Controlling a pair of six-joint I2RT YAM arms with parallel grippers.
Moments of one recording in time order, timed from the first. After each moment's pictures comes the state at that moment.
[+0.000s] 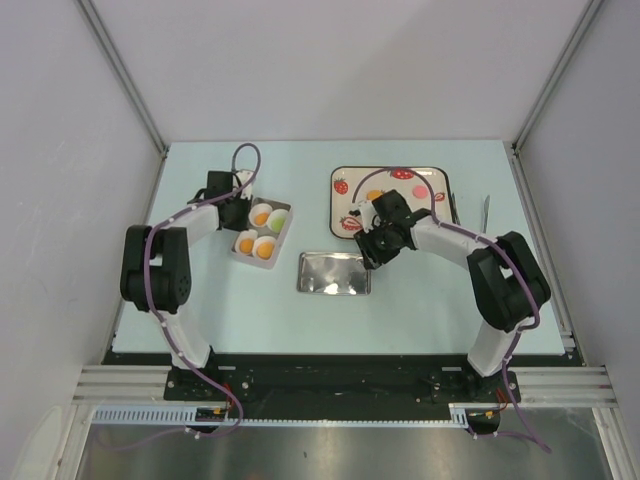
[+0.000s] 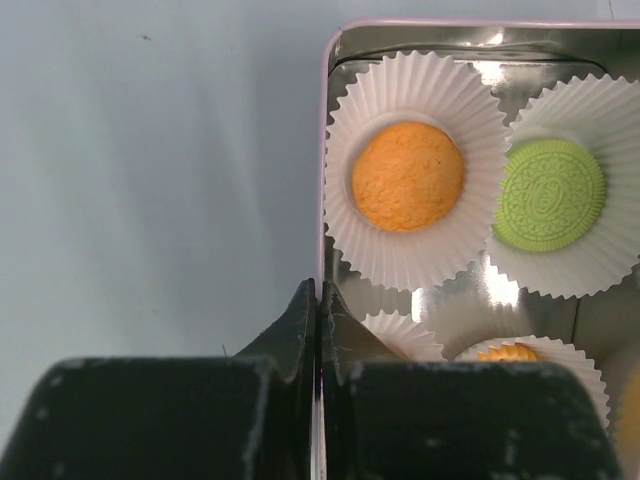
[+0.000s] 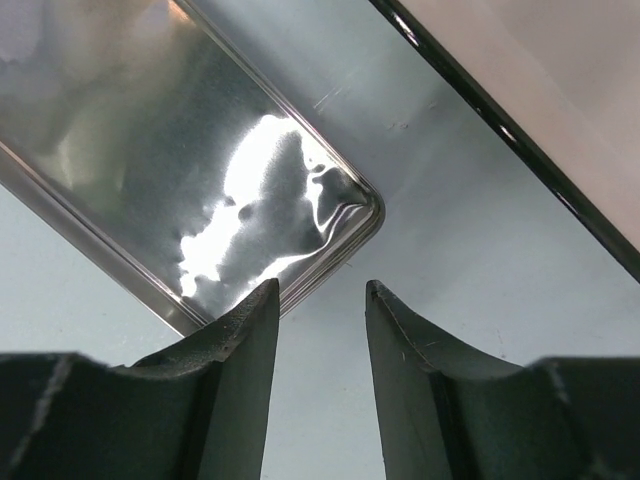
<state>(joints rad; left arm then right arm) -0.08 1.83 1.15 -0.23 0.10 0.15 0.53 1.76 1.14 -0.45 -0.25 -0.10</state>
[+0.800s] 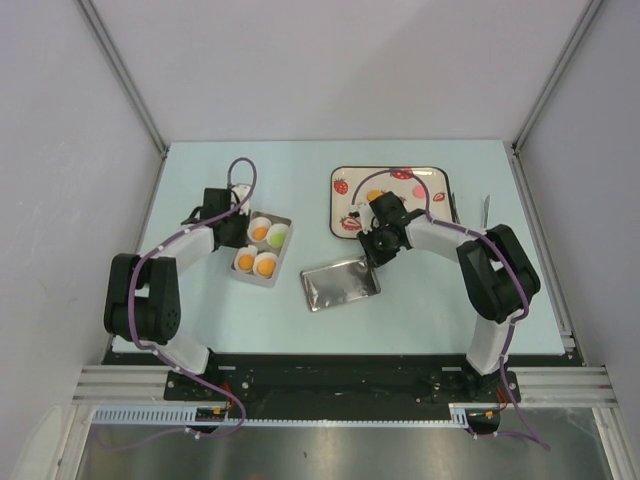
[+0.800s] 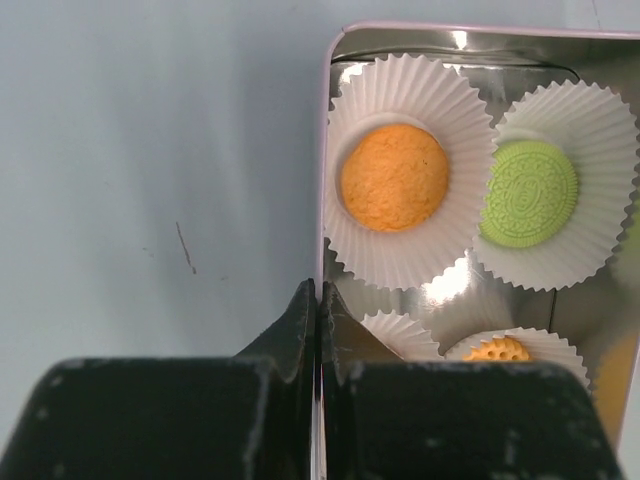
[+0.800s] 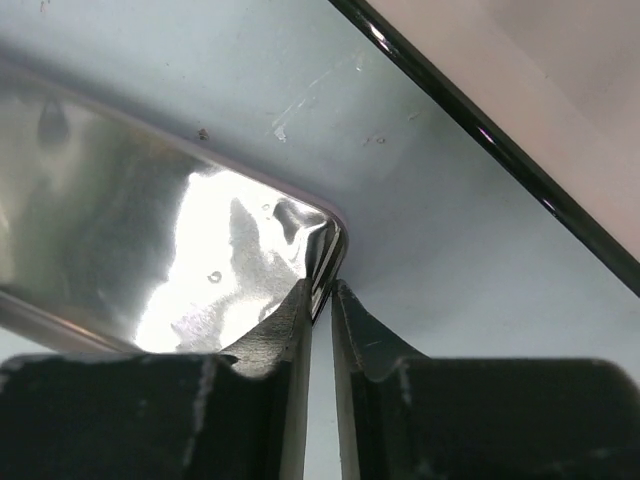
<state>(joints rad) -0.11 1.61 0.93 -0.22 0.08 0.08 0.53 1.84 1.16 -0.42 -0.22 -0.08</state>
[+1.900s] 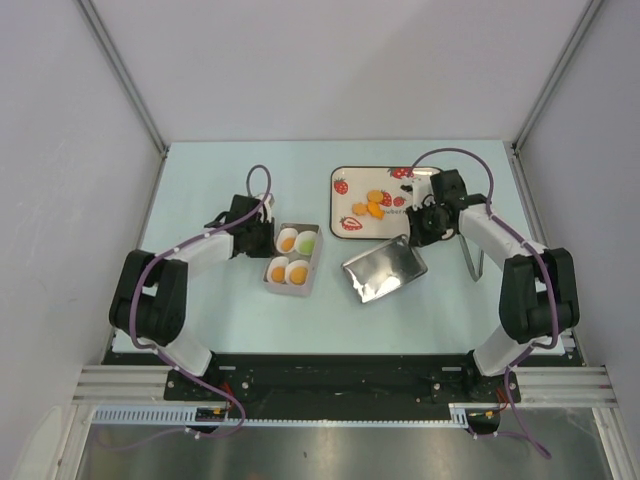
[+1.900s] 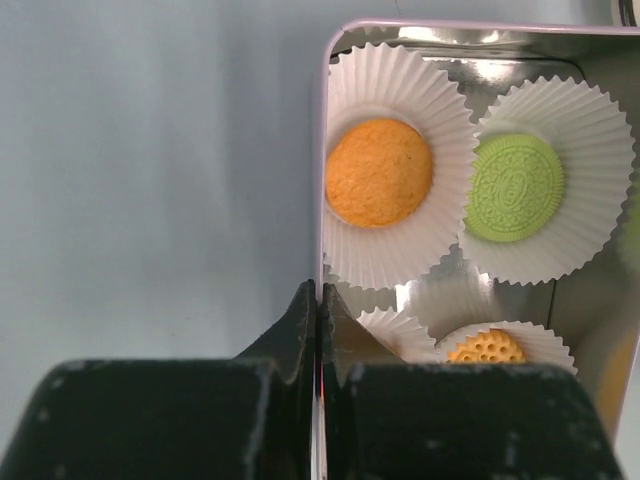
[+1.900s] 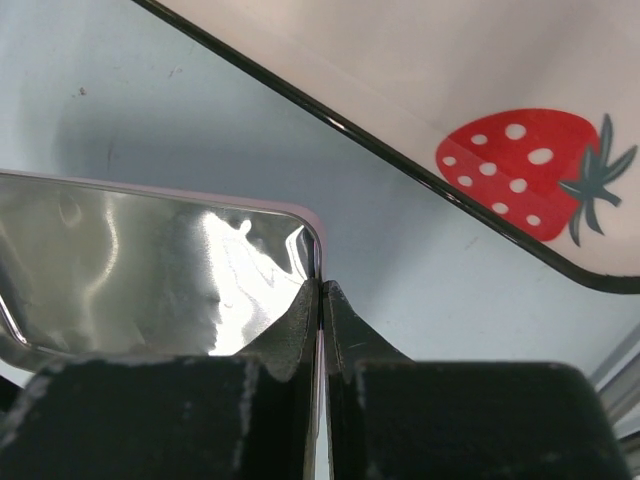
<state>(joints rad) -0.29 1.61 0.90 -0.25 0.16 -0.24 0.22 1.63 1.16 -0.58 -0.31 -0.19</state>
